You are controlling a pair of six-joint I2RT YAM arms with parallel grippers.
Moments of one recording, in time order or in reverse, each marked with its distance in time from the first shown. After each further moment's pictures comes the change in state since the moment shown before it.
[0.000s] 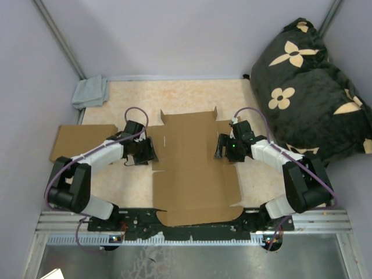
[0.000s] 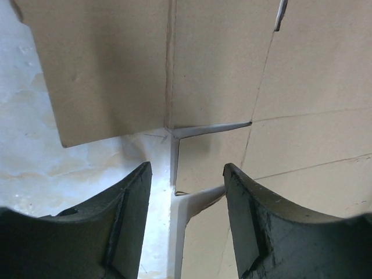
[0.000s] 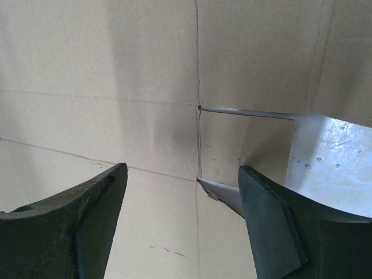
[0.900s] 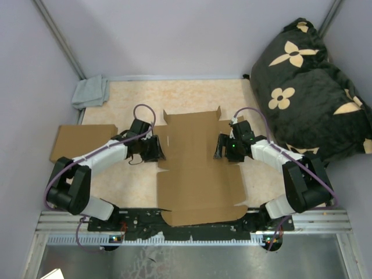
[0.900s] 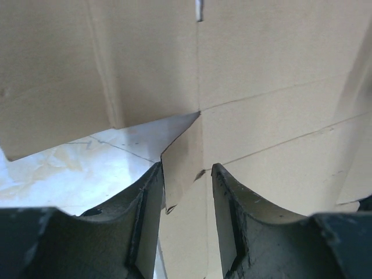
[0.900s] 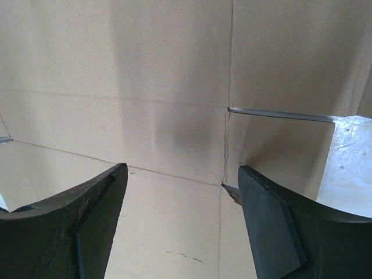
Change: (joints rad) left arm -0.086 0.006 0.025 0.051 0.066 -0.021; right arm 0.000 0.003 0.000 0.005 -0.010 0.000
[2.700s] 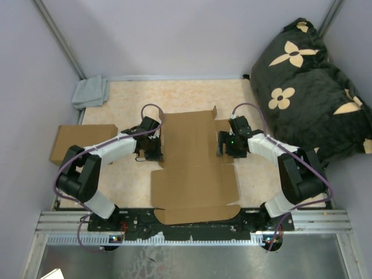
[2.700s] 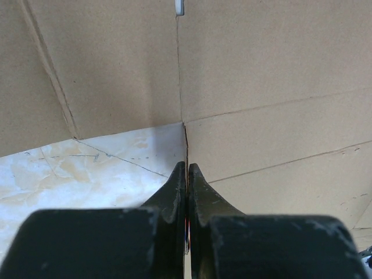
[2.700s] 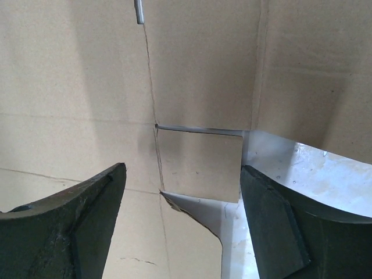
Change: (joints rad) left arm -0.064 0.141 0.120 -0.096 -0.104 0.002; right arm 0.000 0.088 0.093 -0.066 0.117 -0.057
